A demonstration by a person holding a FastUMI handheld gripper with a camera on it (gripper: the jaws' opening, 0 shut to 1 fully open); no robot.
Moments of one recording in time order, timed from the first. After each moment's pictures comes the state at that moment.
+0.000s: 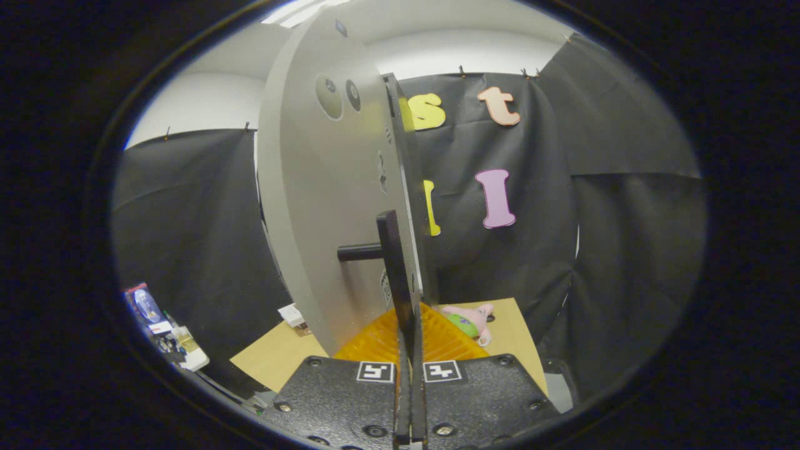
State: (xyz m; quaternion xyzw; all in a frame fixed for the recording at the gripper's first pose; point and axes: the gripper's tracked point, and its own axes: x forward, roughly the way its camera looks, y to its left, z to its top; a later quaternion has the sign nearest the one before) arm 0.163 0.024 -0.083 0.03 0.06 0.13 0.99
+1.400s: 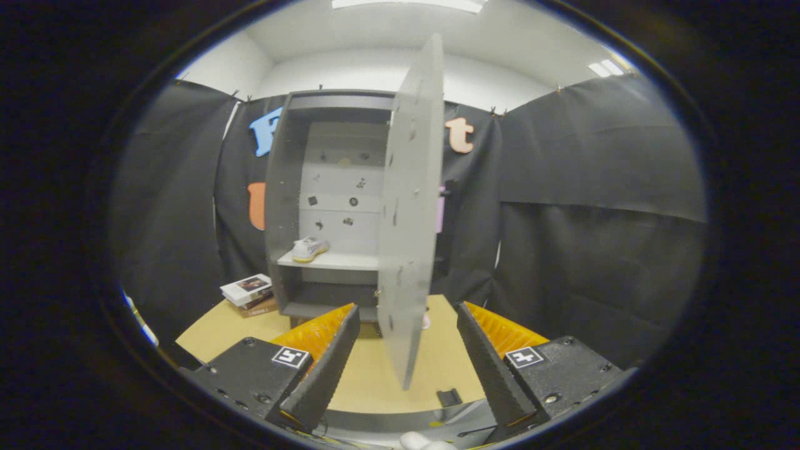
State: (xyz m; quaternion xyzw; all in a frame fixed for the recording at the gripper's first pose) arm 0.105 0.018 -0.118 -0.03 0.05 -0.04 1.00
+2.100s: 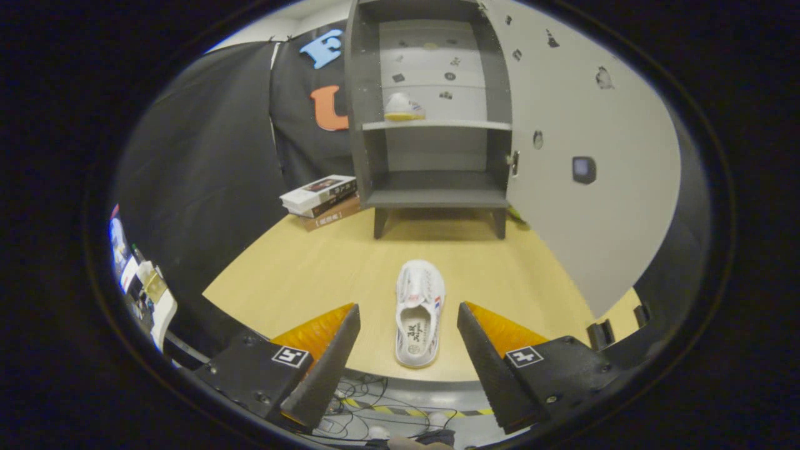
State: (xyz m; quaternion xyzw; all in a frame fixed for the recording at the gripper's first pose) arm 0.076 0.097 -0.236 -0.02 0.26 0.11 0.96
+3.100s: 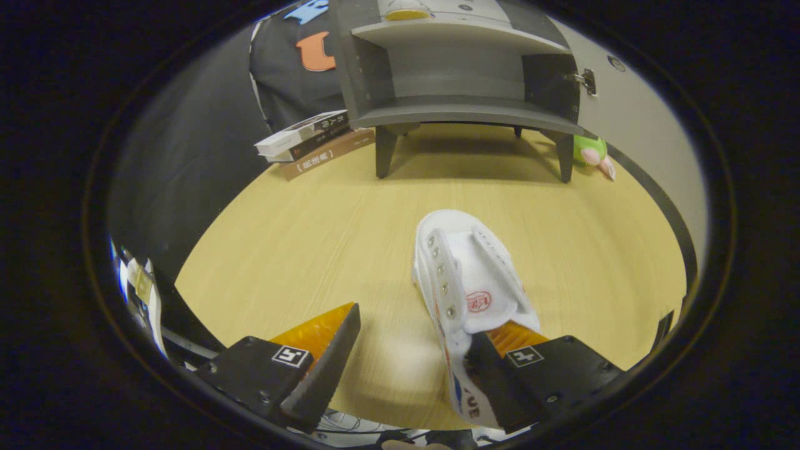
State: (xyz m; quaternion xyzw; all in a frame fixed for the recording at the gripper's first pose) arm 0.107 0.107 -0.281 -0.01 0.37 0.12 0.92
